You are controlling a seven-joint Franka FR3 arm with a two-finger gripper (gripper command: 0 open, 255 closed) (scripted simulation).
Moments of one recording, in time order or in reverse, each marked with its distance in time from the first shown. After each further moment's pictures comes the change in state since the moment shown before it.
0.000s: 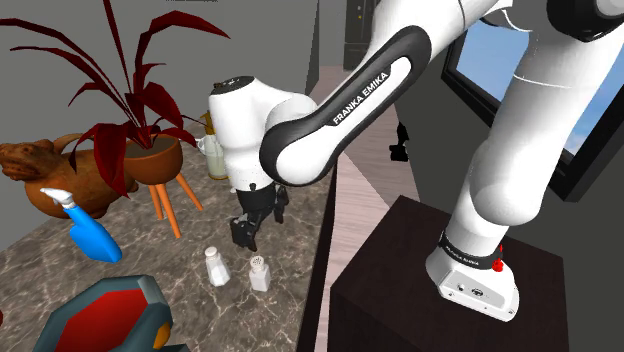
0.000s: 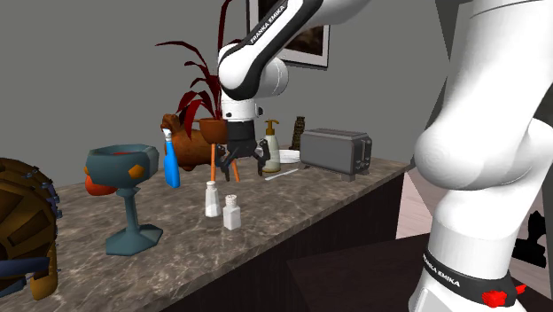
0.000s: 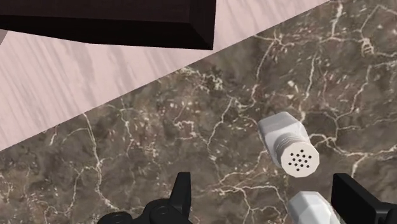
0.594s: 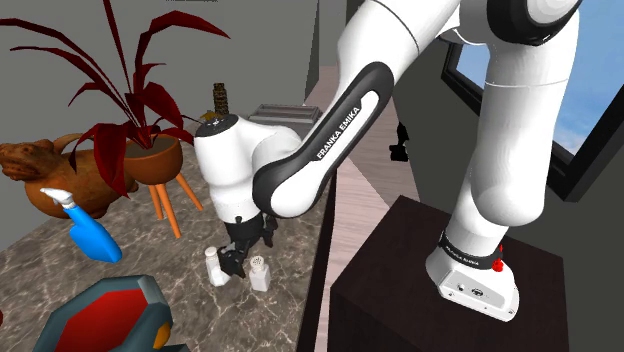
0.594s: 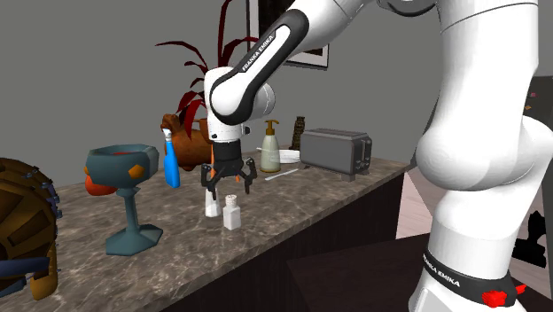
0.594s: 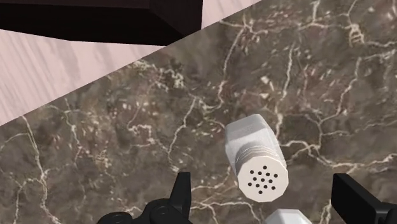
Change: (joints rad) arm 0.046 0.202 0.004 0.064 -0.149 0.096 0.151
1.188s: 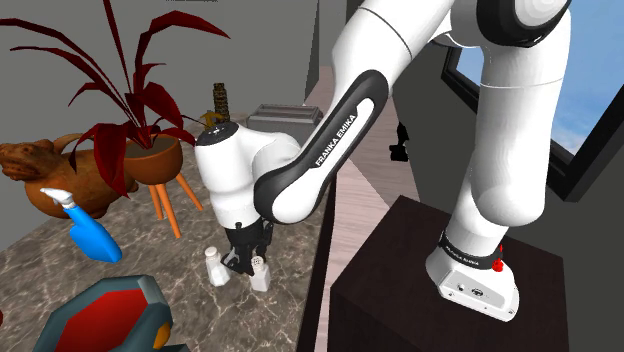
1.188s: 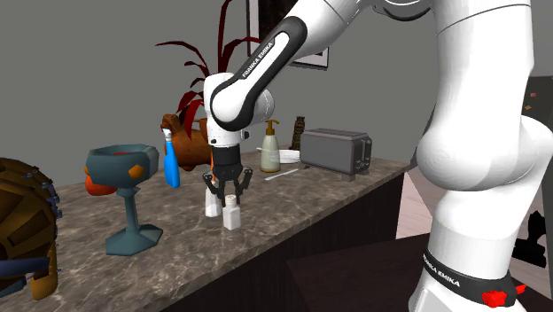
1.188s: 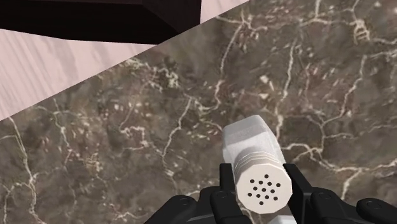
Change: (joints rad) arm 0.010 0.034 -0.009 0.001 -0.030 0.027 0.023
